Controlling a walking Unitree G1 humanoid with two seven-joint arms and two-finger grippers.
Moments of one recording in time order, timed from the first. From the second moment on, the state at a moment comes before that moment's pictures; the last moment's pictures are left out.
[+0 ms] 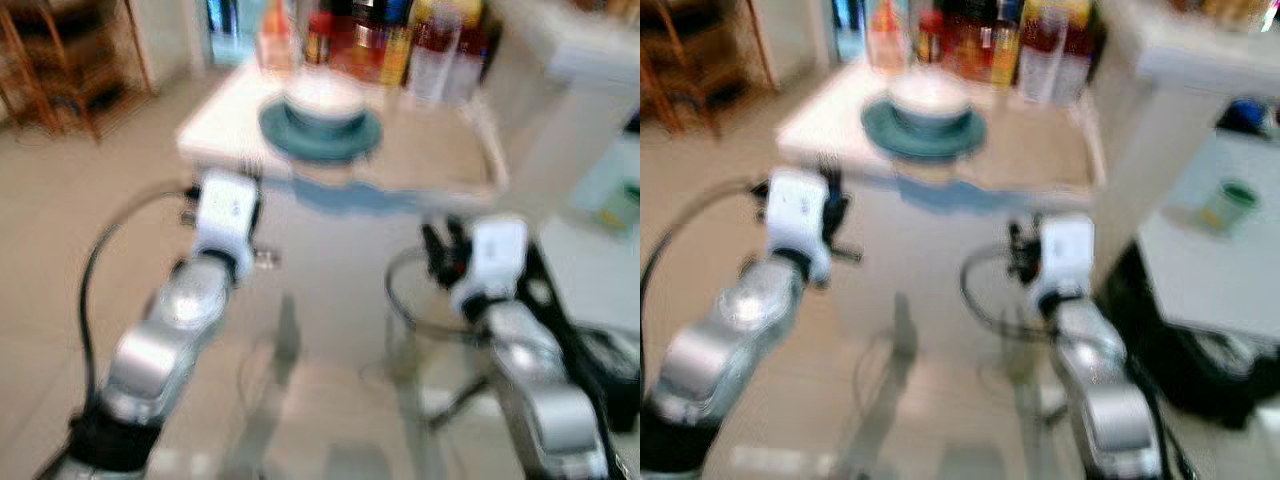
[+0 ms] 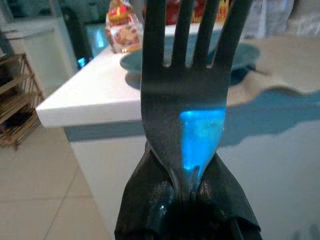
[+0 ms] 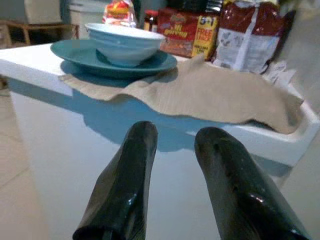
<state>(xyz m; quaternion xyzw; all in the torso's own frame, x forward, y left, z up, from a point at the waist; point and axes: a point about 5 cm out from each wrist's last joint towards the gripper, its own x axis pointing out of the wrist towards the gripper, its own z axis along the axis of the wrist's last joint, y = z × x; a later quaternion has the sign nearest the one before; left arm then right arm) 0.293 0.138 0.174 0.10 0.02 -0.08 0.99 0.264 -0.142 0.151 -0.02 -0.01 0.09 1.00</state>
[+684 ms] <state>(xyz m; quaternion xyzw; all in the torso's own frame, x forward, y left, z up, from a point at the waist) 0.303 0.130 0.175 0.11 0.00 -0.08 0.99 0.269 -0.154 0.150 -0.02 -0.02 0.05 1.00</state>
